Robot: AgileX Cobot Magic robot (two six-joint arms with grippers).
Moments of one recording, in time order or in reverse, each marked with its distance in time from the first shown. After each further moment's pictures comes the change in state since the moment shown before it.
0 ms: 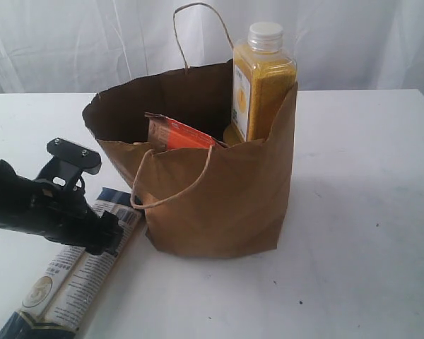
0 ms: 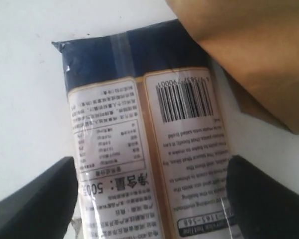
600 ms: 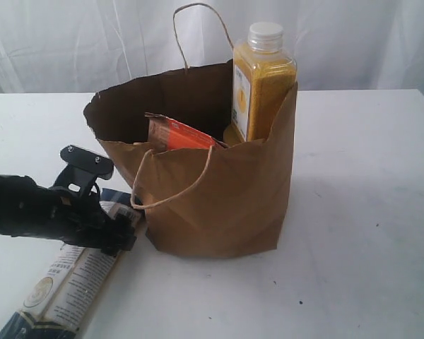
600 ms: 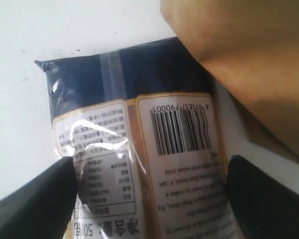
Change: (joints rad) left arm -0.040 0.106 -0.005 0.002 -0.140 -0.048; right arm 0.000 0.000 0.000 0.000 0.000 0.012
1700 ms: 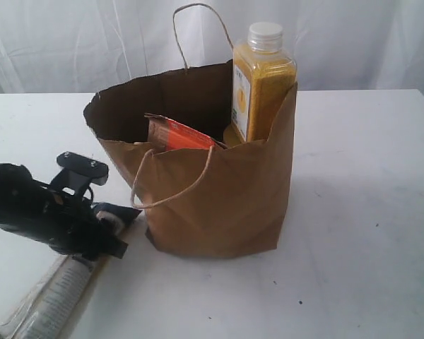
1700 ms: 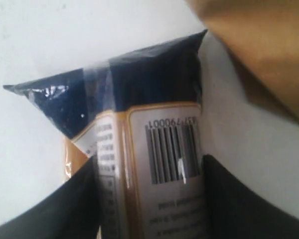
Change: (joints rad) left arm 0.038 -0.023 -0.025 -0.001 0.195 -0.002; right arm 0.000 0.000 0.000 0.000 0.000 0.007
